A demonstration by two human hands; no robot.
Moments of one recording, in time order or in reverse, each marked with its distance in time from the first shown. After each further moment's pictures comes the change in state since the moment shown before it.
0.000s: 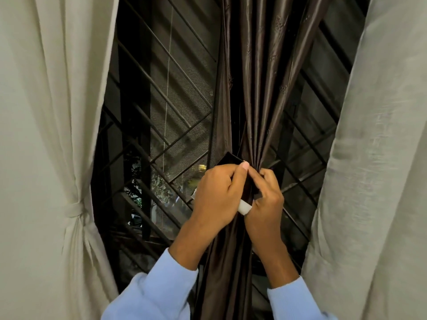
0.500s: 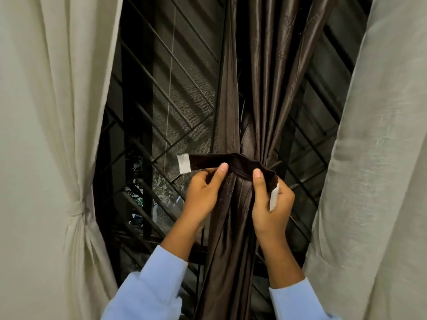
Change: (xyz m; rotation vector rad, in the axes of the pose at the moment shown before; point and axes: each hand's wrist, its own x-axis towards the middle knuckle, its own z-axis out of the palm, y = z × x) left_hand 0.002 -0.051 0.002 -0.418 0.022 -0.417; right_hand 0.007 -0.011 -0.001 0.316 0.155 0.240
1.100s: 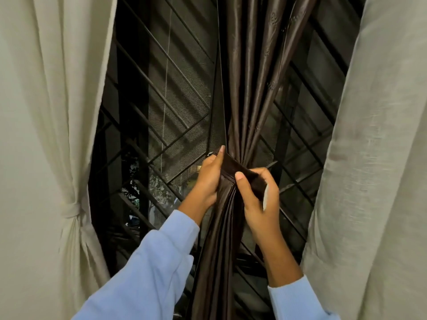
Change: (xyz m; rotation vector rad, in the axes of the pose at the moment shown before) left_hand 0.048 0.014 0.031 -0.425 -0.044 -0.203; right_hand 0.003 0.005 -0.001 0.134 -0.197 0.127
